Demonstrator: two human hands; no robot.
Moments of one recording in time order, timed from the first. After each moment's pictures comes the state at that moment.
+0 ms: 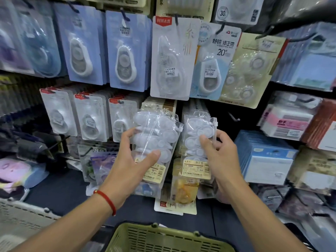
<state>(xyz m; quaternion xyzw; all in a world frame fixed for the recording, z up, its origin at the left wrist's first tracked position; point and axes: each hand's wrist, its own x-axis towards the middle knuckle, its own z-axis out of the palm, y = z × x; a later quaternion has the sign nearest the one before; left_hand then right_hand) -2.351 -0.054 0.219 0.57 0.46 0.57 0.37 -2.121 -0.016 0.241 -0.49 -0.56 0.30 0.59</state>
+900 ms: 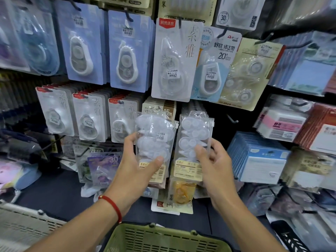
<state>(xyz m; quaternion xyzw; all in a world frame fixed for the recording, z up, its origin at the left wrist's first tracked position) -2.344 -0.056 0.209 0.53 0.47 0.58 0.40 -2.143 -0.044 0.229 -0.47 -0.54 0.35 0.60</state>
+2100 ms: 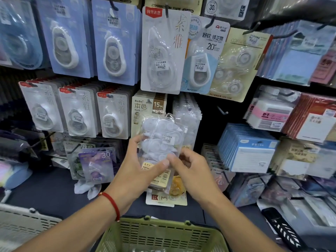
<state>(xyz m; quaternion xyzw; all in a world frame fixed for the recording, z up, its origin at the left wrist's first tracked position) -2.327 -0.061 0.203 0.56 0.41 0.54 0.47 -2.149 -0.056 0.212 -0.49 -0.64 0.35 0.47</state>
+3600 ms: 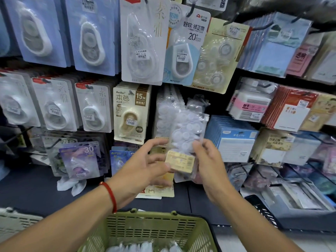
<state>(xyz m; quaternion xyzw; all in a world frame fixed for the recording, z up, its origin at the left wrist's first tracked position) -2.286 -0.066 0.206 0.54 0.32 0.44 0.64 -2.091 -0.064 0.209 -0.51 -0.48 0.41 0.58</state>
